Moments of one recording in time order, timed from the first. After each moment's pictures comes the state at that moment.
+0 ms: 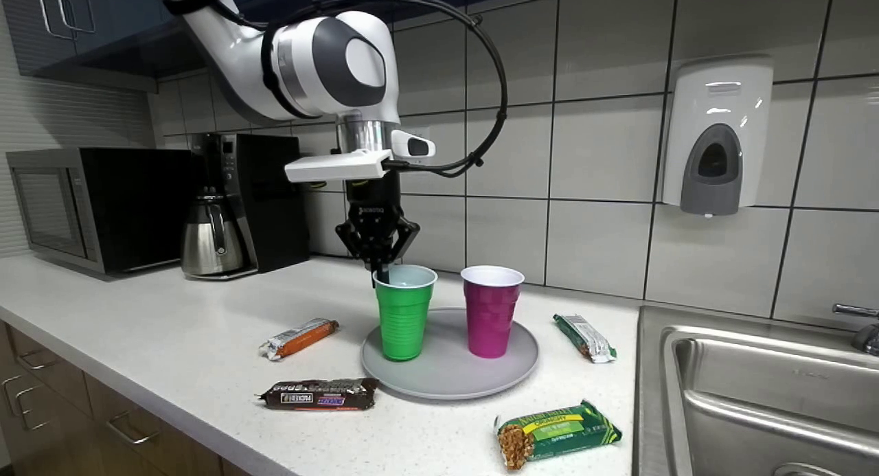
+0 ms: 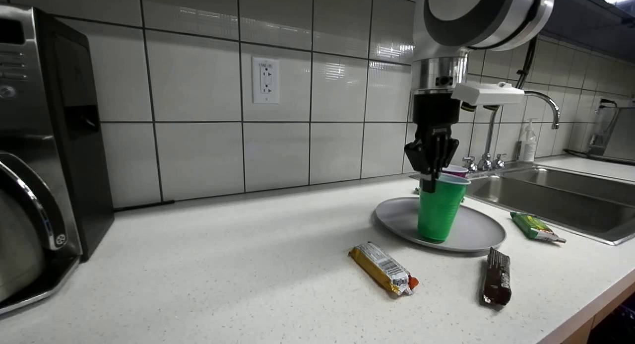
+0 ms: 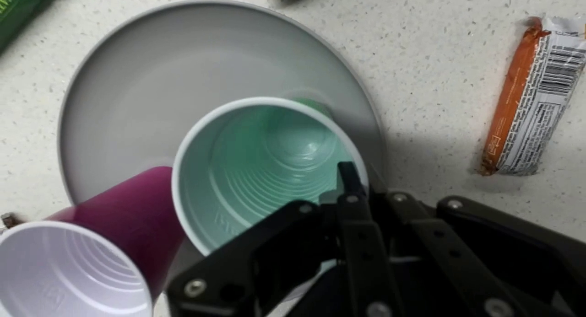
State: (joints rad) arm 0.05 0.05 0.04 -2.31 -0.08 2.34 -0.05
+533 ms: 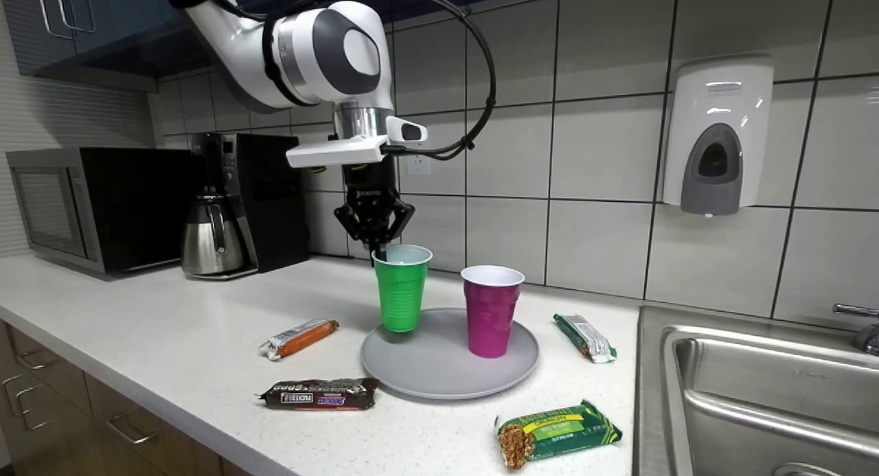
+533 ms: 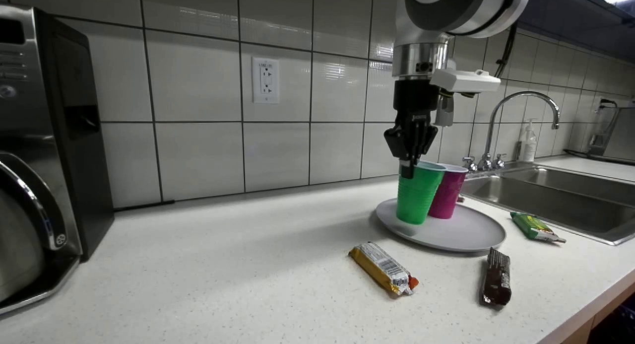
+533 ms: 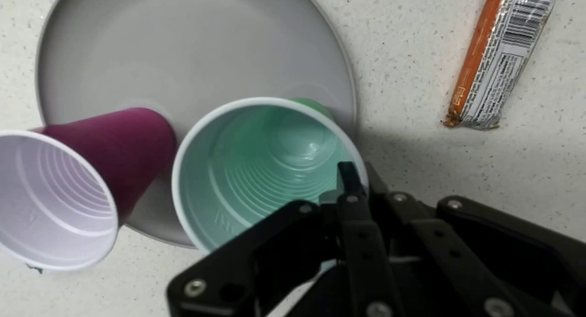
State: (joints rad) arm 0.08 0.08 0.05 -2.23 -0.08 2.33 -0.05
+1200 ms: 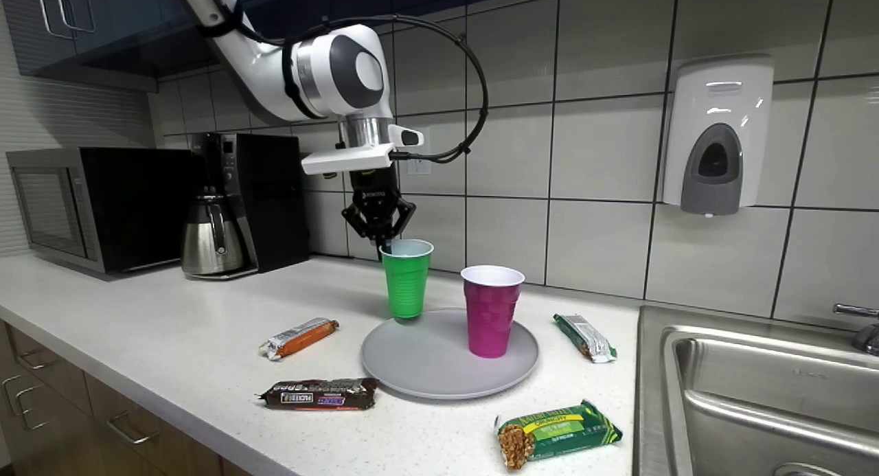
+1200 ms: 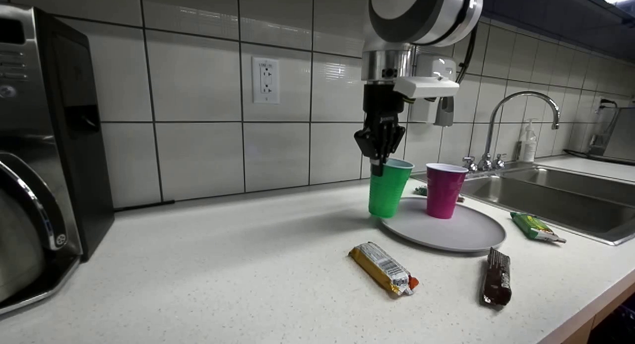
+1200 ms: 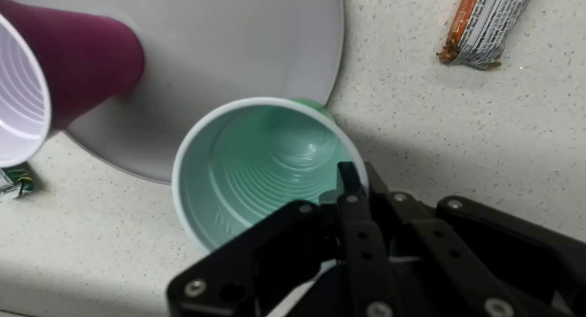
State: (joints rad) arm 0.13 0.22 0.06 -2.06 -0.14 2.33 -0.03
